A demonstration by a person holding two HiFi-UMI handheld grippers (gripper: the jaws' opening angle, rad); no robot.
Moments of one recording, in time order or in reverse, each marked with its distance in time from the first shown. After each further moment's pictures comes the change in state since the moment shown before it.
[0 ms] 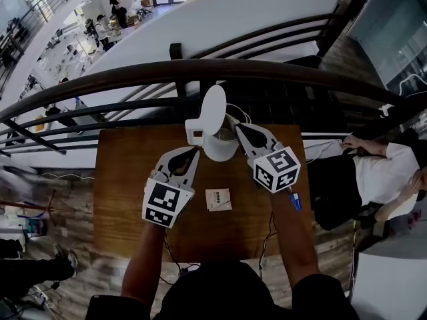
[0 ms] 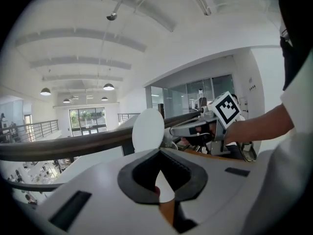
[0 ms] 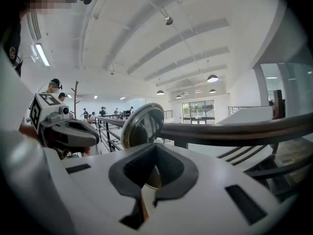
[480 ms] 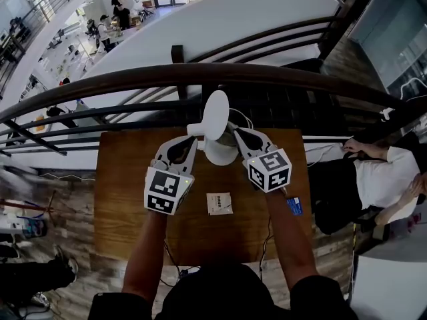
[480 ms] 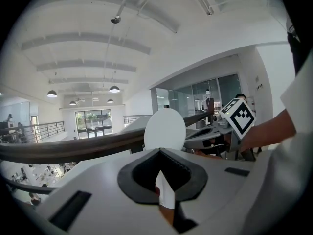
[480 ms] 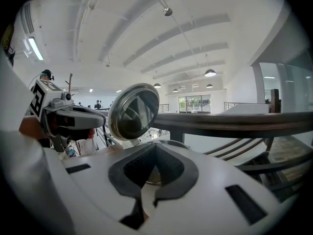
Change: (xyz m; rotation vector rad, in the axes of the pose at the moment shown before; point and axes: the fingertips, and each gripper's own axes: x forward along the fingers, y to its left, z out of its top) left arm 0.022 0.039 0.008 -0.008 -0.028 0.069; right arm 0.022 -0.009 -0.026 -0.008 0.091 -0.046
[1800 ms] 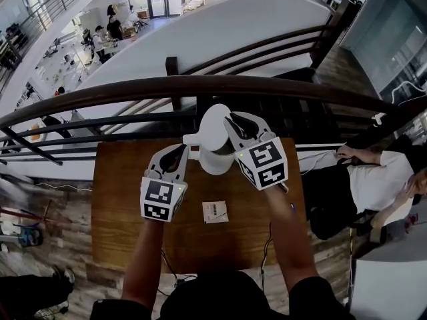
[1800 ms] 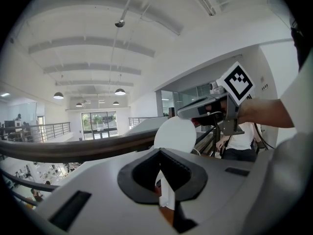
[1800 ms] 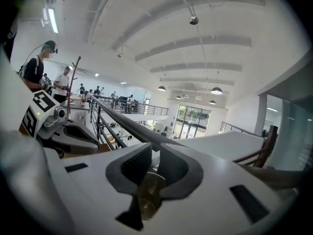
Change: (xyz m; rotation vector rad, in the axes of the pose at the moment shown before) left arm -0.007 0.012 0.001 -0.018 -0.030 0.060; right arm -0.004 0.009 0.101 -0.262 -0.015 -0.071
